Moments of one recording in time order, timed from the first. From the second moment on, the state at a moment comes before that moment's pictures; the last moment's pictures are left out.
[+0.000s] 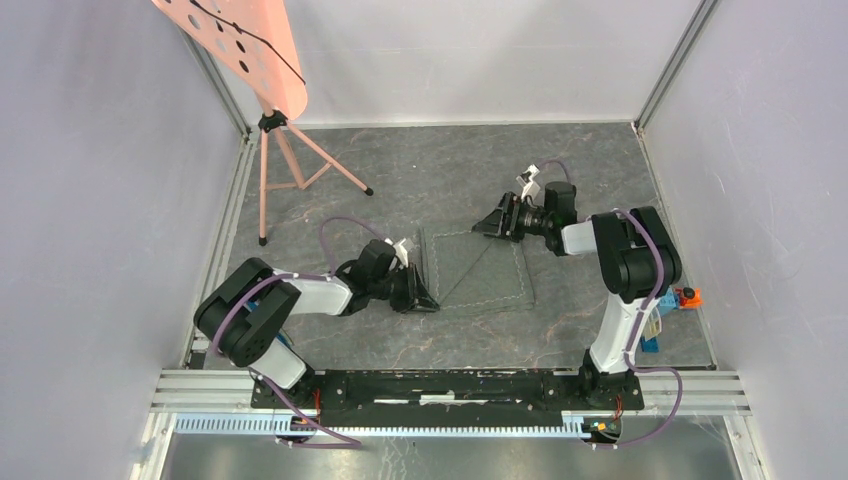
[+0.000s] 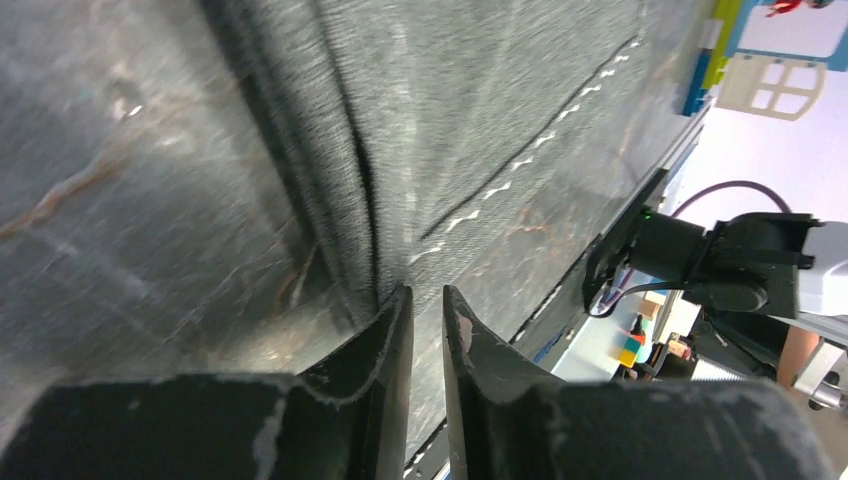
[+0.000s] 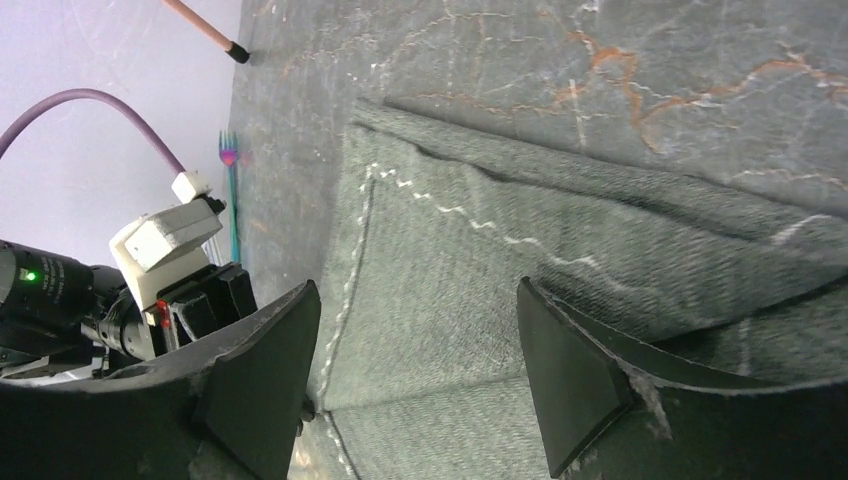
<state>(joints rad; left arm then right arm) -0.67 1.55 0.51 0.31 0.50 -0.89 0.15 1.91 0.82 0.54 -0.86 0.60</state>
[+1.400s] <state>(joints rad) -0.67 1.59 0.42 0.48 0.50 -0.91 0.36 1.82 0.57 0.78 -0.83 0.72</state>
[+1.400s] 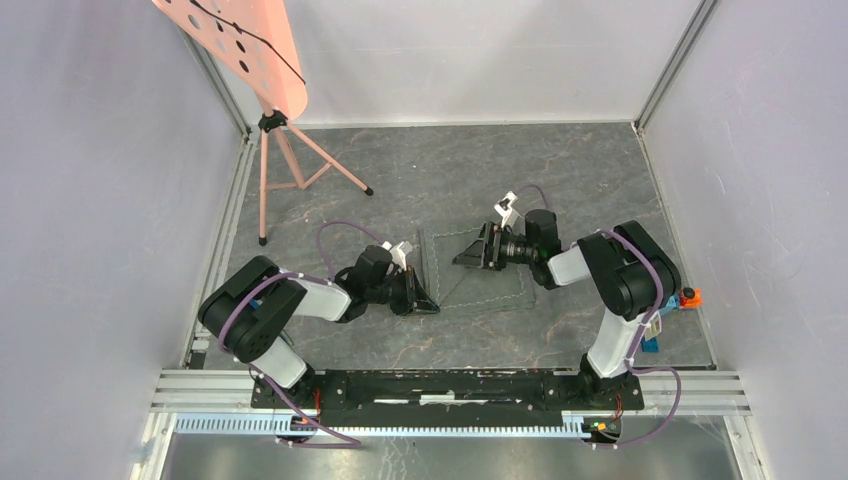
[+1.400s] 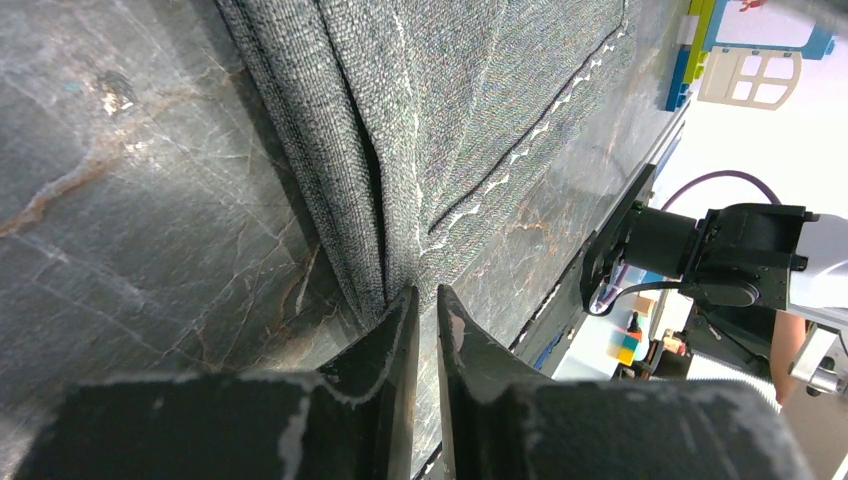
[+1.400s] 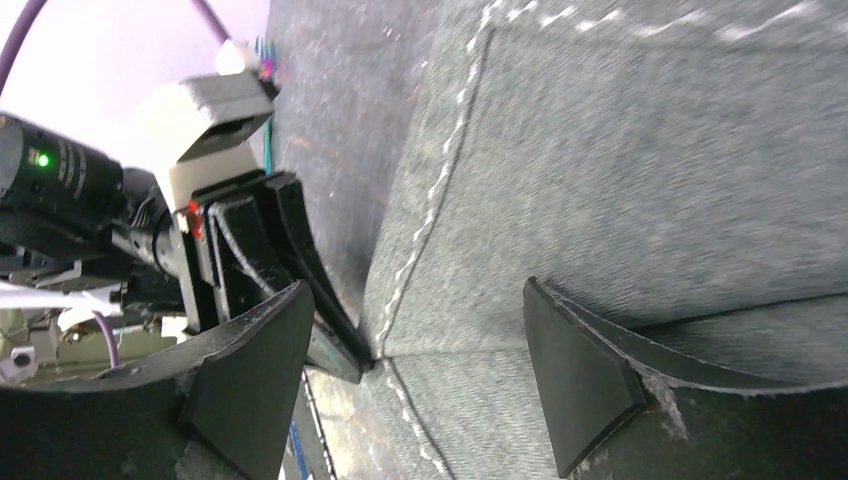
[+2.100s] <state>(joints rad) -0.67 1.58 0.41 0.48 0.50 -0.91 0.13 1.95 0.86 0.53 -0.87 0.55</state>
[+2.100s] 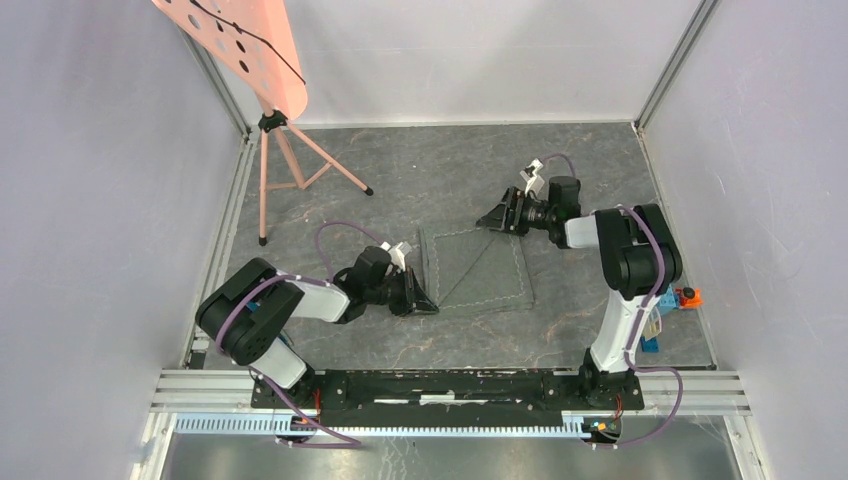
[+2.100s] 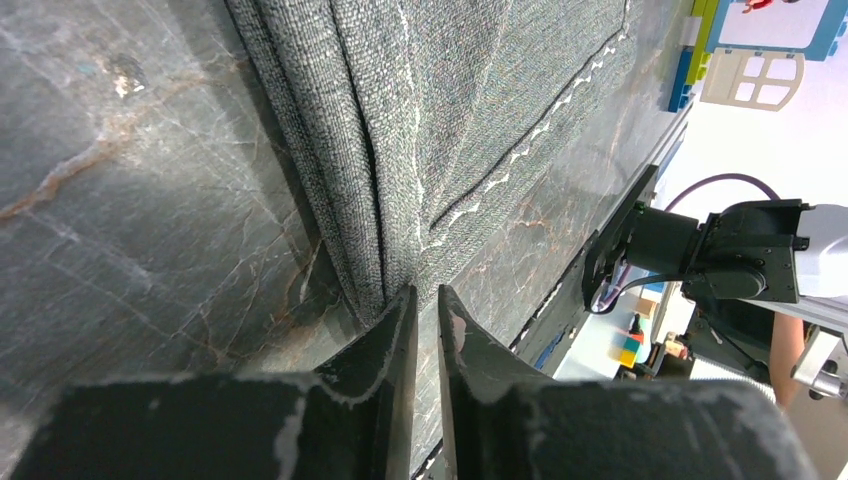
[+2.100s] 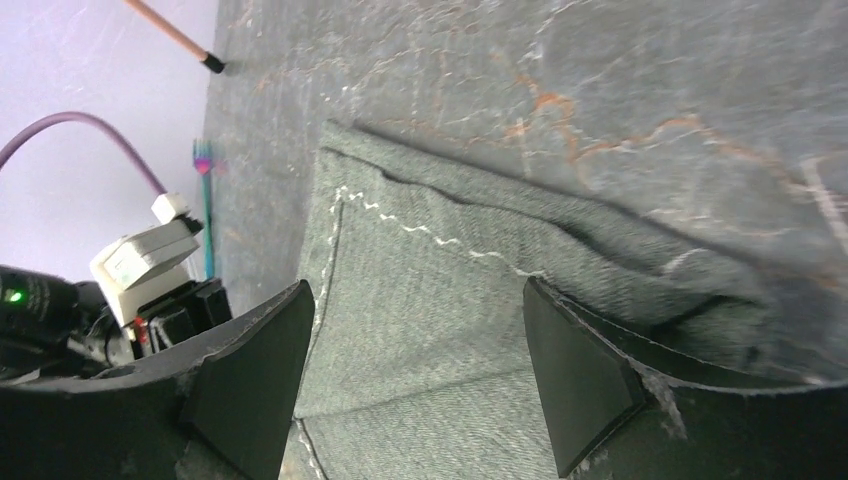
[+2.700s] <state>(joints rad) -0.66 1.17 0.51 0.13 0.41 -0.90 0.54 1.38 0.63 -0.04 -0.45 0.28</state>
